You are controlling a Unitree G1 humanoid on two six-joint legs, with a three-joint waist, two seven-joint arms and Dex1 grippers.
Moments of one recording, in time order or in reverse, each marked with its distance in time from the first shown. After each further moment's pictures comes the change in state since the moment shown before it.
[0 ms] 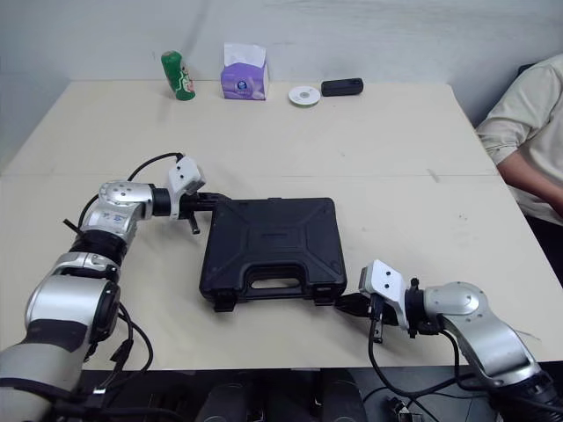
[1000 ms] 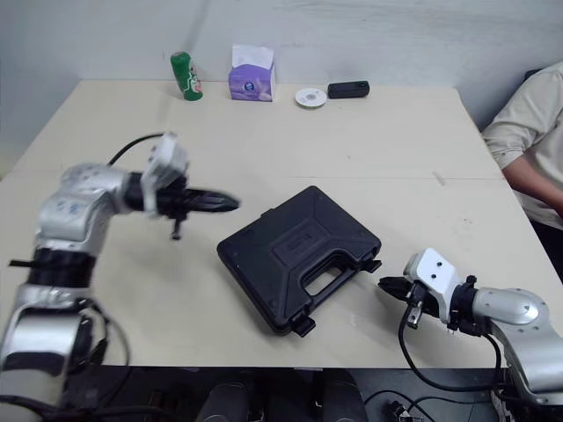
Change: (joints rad) left arm 0.103 -0.005 0.044 -0.840 -0.349 0.662 -0.174; right arm 0.181 -0.029 -0.318 -0.068 0.010 0.043 -0.137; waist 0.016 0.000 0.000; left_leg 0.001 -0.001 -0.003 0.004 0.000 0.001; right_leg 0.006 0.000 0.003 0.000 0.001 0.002
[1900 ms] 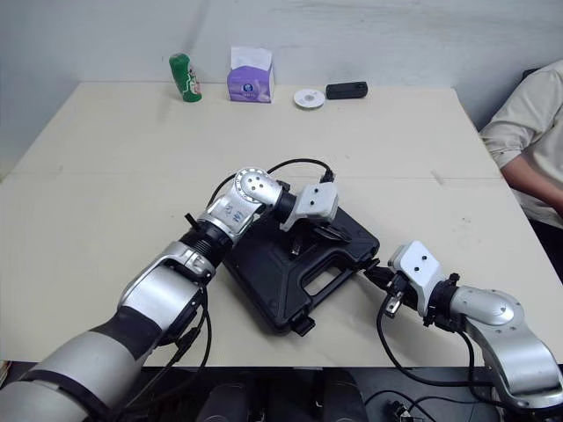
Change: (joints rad) left arm -0.277 -0.460 -0.361 0.677 0.408 -0.696 0.095; right arm -0.033 0.061 0.071 -0.066 0.002 0.070 -0.151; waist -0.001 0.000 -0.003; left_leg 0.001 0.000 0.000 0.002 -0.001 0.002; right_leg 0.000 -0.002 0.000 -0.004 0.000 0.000
